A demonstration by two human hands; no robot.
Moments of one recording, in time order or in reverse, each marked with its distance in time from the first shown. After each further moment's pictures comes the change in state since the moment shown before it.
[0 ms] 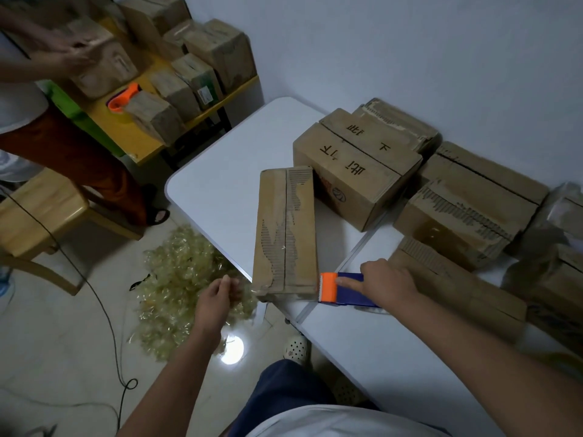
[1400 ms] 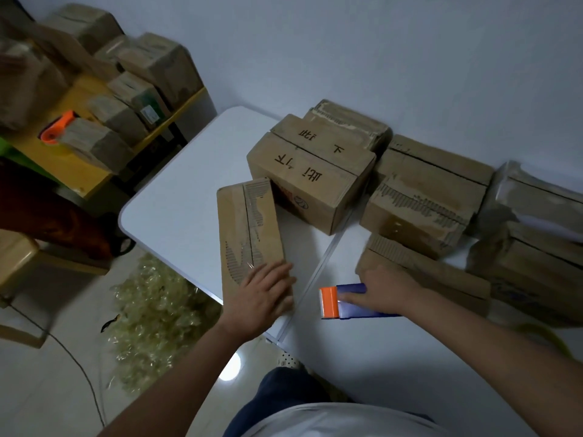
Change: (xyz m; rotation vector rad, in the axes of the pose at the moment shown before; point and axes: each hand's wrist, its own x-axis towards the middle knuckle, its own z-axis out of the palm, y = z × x) left_hand 0.015 0.032 0.095 1.241 -0.476 1.332; right_hand -0.014 0.056 -0.003 0.009 -0.132 -0.061
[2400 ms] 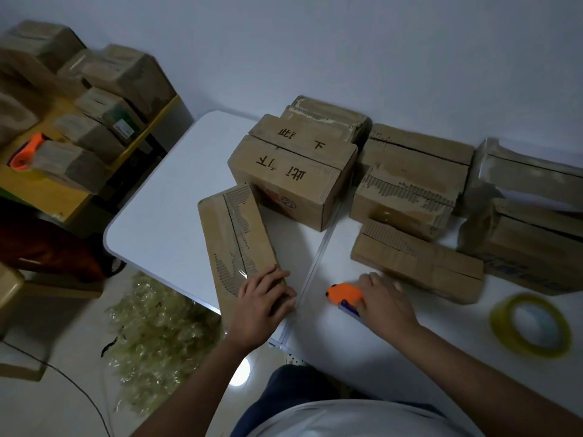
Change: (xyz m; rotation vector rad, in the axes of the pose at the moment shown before) left_hand -0.001 0.007 0.012 -0.245 0.034 -0.148; right_hand -0.022 -0.021 0.063 0.194 0.289 0.247
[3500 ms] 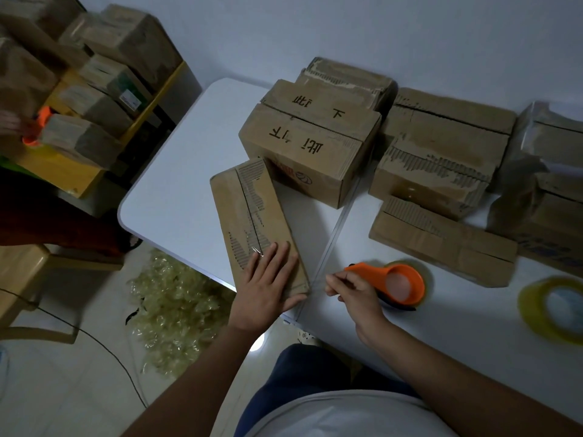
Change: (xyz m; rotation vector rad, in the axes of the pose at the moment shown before) left_hand -0.015 -0.027 0.006 0.371 -0.006 0.138; right_hand -0.003 -0.079 0.037 1.604 -0.069 0.352
